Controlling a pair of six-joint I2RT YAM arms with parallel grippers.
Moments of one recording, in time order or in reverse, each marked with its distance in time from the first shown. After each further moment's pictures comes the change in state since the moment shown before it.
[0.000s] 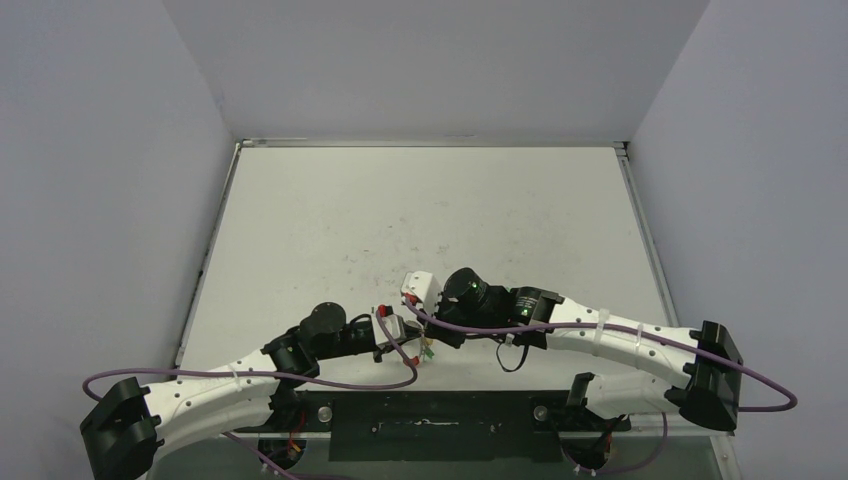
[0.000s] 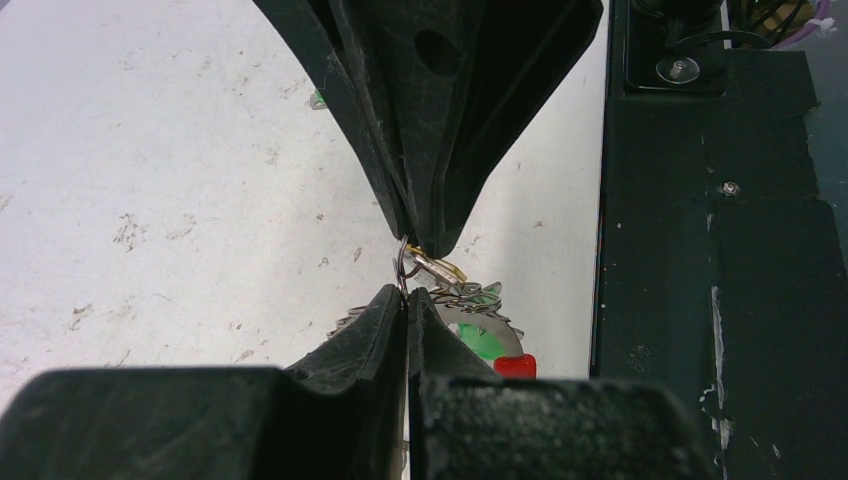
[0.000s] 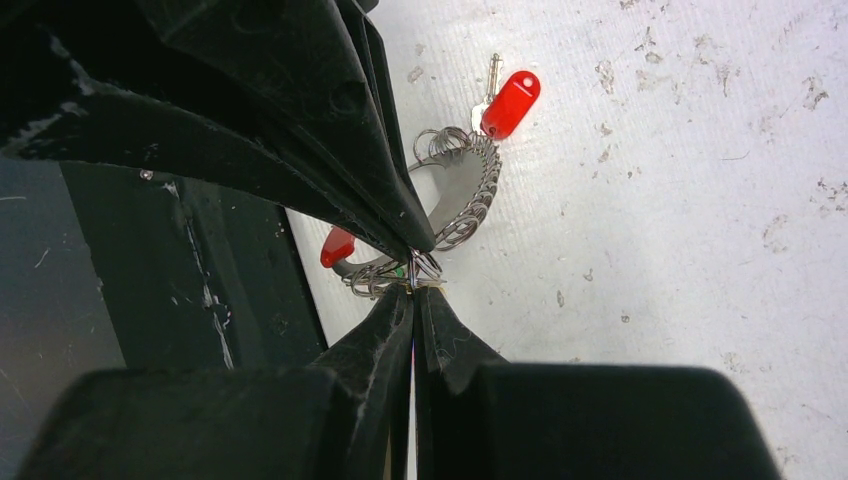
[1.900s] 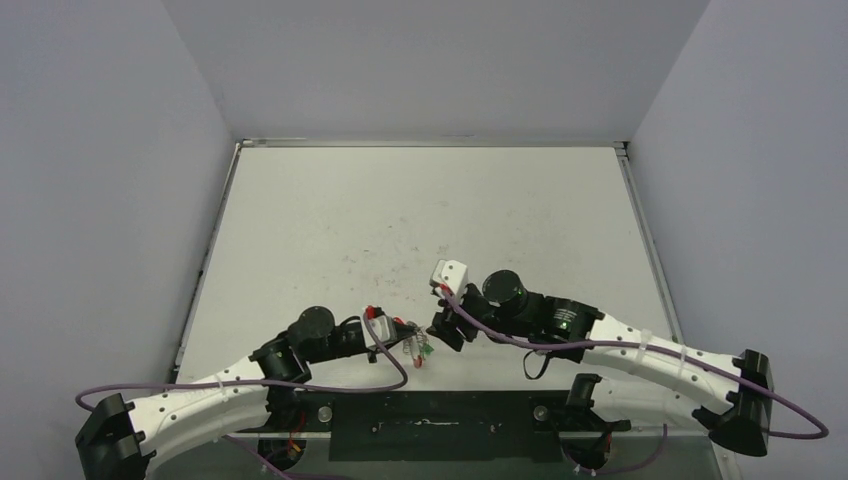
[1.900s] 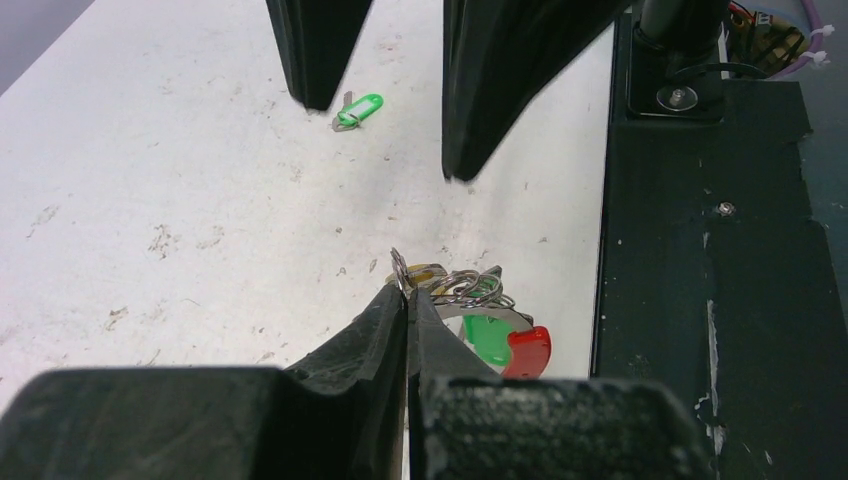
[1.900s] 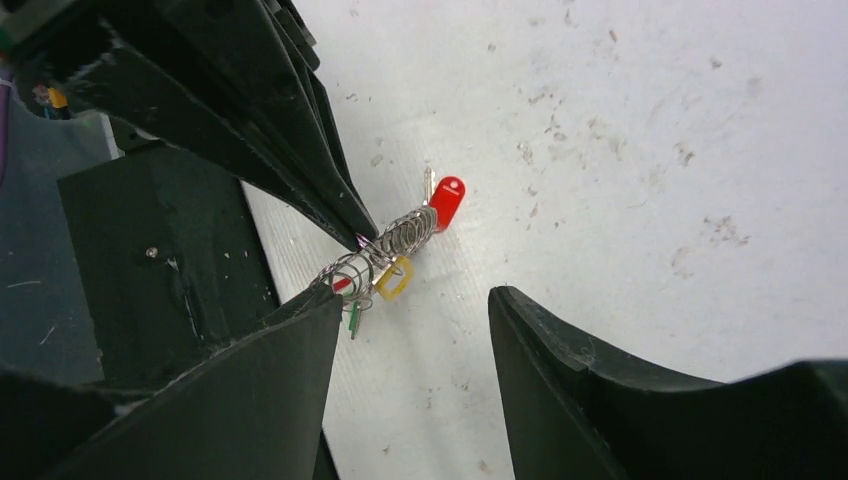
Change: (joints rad) left arm 0.000 -0.119 -0.008 -0.048 -0.024 -0.007; right arm -0.028 -0.168 -0.096 0.126 0.042 0.038
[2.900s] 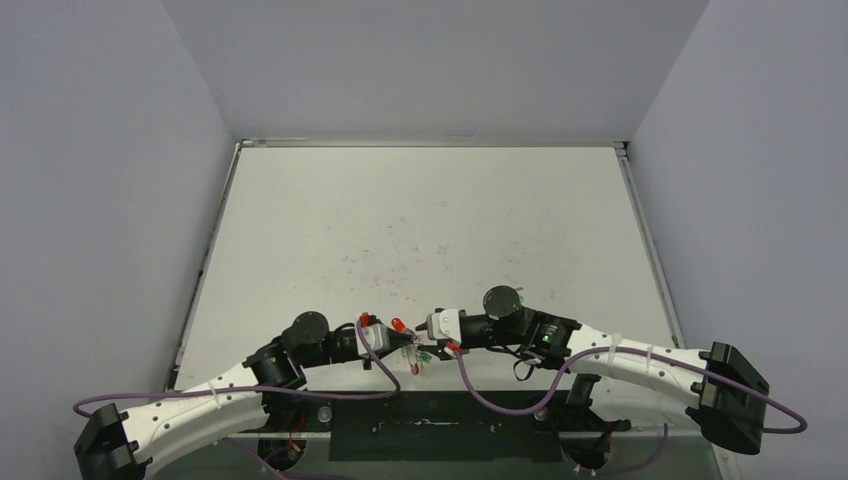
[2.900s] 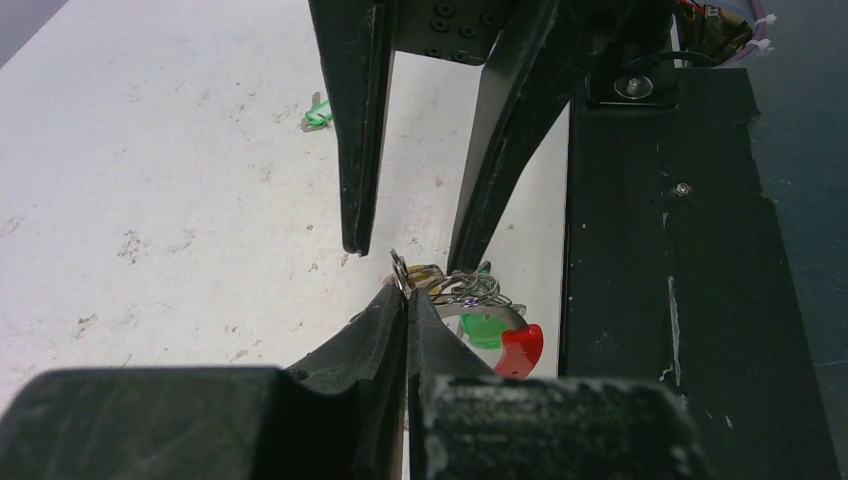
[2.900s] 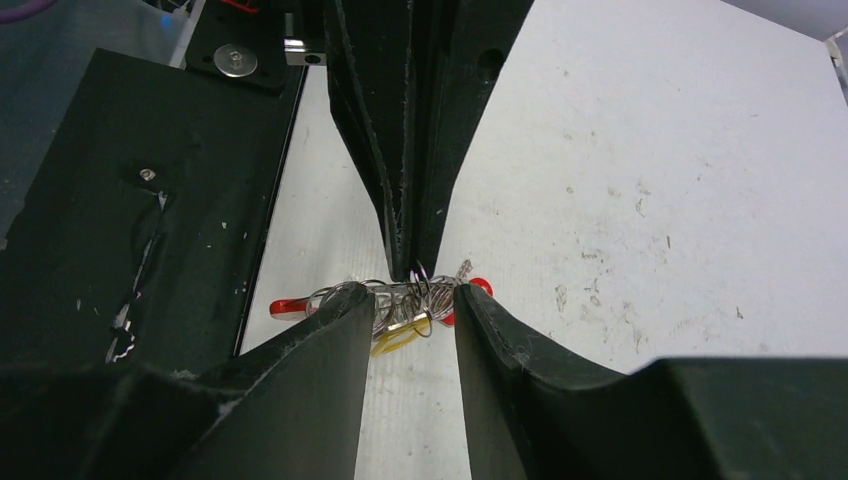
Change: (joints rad) left arm 0.000 -0.095 -0.036 -0.056 0.058 -0.003; right arm -0.027 -0.014 -0.302 0.490 -0.378 -0.445
